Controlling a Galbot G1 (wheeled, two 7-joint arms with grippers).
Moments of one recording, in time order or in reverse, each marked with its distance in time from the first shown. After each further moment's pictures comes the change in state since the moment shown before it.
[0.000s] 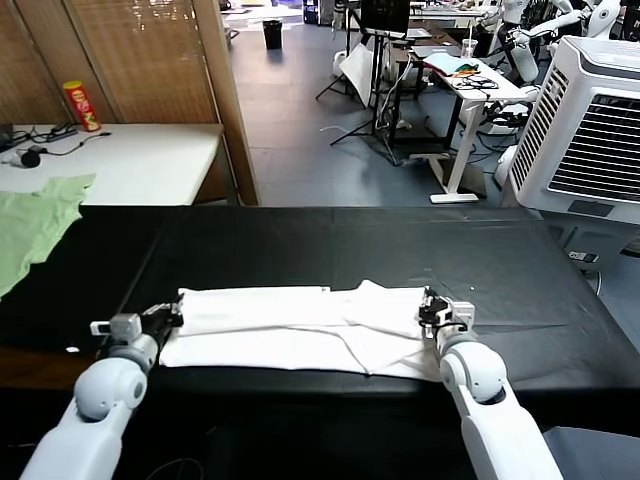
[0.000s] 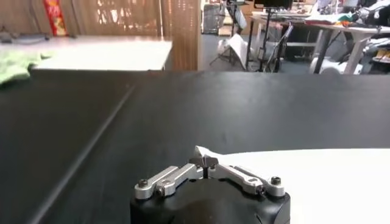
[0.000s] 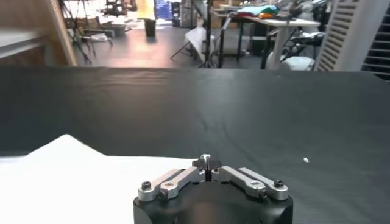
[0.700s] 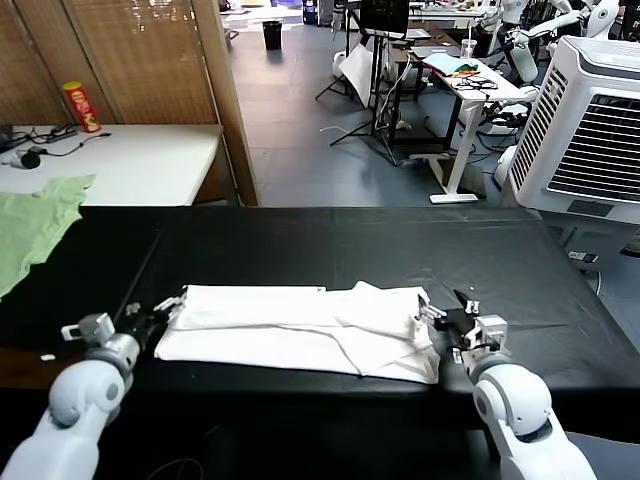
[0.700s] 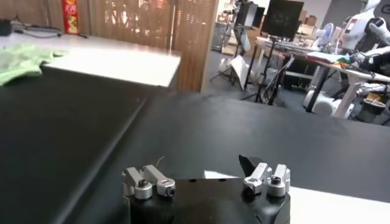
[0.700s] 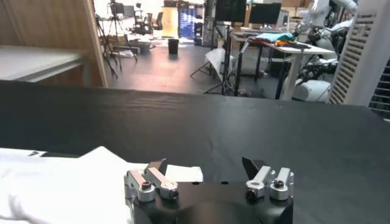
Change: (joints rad) left arm 0.126 0.001 -0.089 -0.093 -0.207 -0.005 -0.014; right arm -0.183 -0.074 0.083 0.275 0.054 -0.010 -0.014
